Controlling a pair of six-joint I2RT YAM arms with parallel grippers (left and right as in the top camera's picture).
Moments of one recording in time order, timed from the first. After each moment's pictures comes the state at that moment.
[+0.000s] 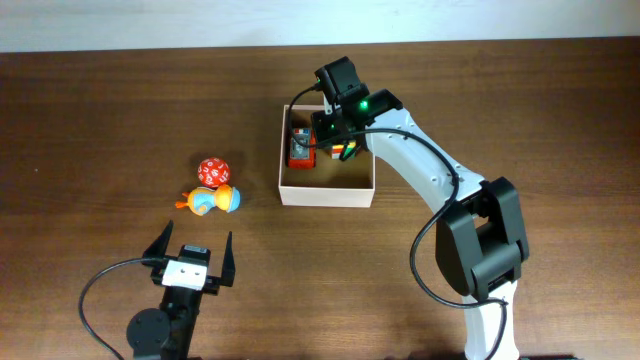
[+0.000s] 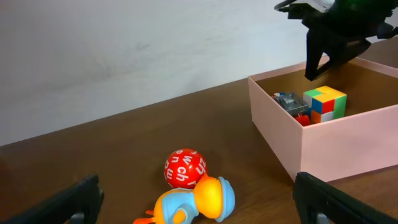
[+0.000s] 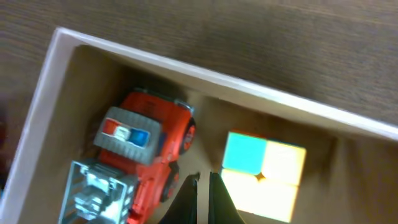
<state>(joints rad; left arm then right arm) 0.06 0.01 0.02 -0.06 0.21 0.22 0.48 2.15 1.82 -0.71 -0.02 0.26</state>
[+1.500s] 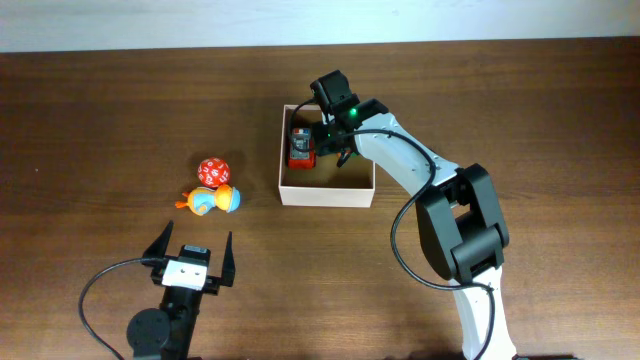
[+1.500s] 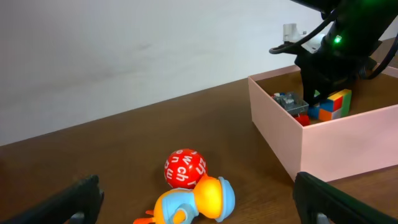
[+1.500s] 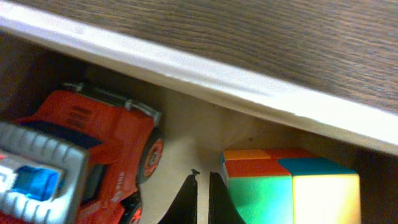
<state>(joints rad) 0.06 0.01 0.02 -0.06 0.21 0.22 0.48 2.28 1.82 -0.66 0.04 0.25</state>
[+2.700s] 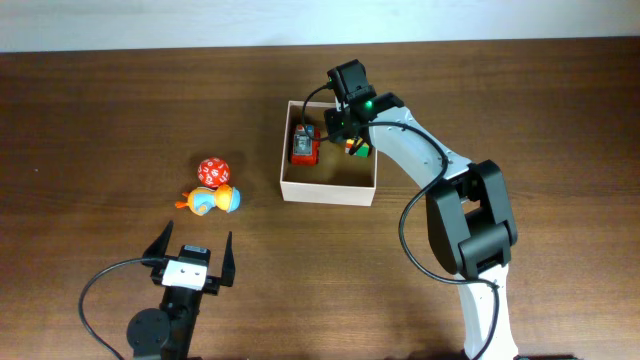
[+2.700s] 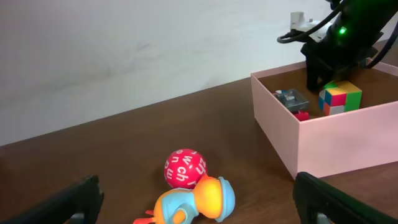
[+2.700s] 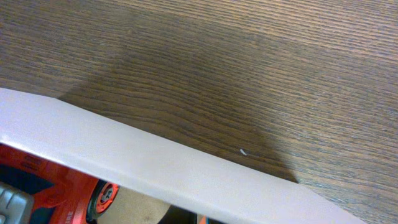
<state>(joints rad) 0.06 0.01 0.02 -0.06 0.21 0.22 0.41 2.28 1.82 -0.57 0.07 0.17</state>
